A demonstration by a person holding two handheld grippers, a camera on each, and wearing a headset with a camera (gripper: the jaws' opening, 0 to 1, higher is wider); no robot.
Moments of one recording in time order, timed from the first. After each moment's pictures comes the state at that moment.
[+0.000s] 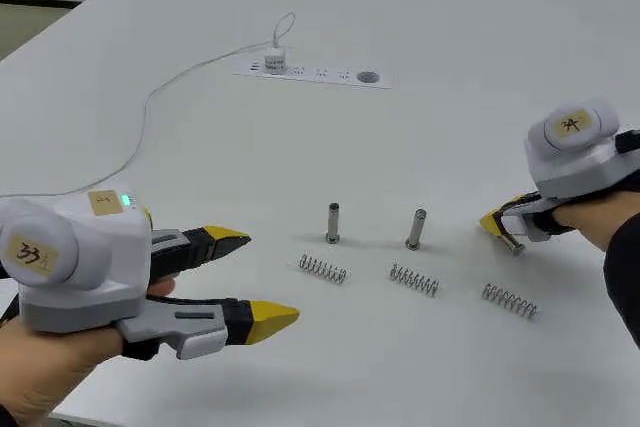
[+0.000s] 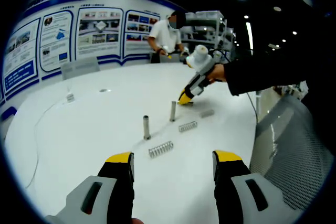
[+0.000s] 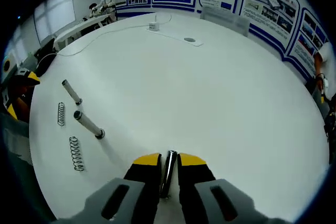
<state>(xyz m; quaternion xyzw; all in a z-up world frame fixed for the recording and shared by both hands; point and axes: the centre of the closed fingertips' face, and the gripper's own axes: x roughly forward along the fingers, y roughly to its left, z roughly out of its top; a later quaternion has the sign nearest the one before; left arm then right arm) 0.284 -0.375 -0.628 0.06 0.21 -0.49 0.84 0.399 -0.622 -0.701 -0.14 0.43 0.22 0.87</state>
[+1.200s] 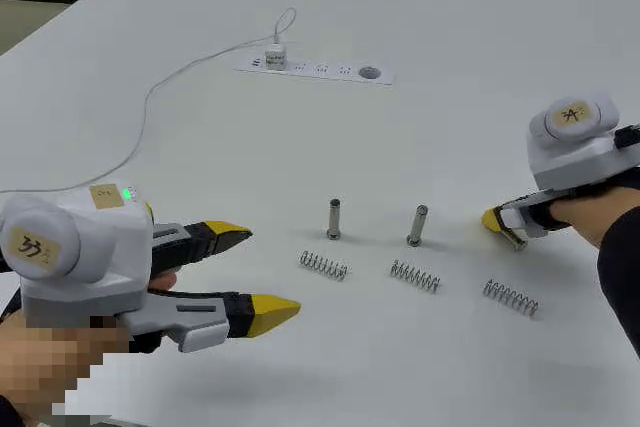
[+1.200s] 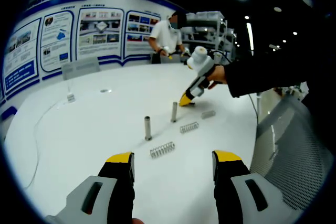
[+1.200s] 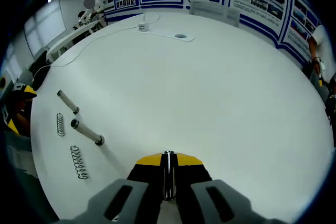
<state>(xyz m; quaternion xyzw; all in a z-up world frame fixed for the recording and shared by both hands) 0.287 -0.374 -0.627 0.06 0.21 -0.49 0.84 0.398 -0.622 -0.702 -0.10 0.44 0.19 0.87</state>
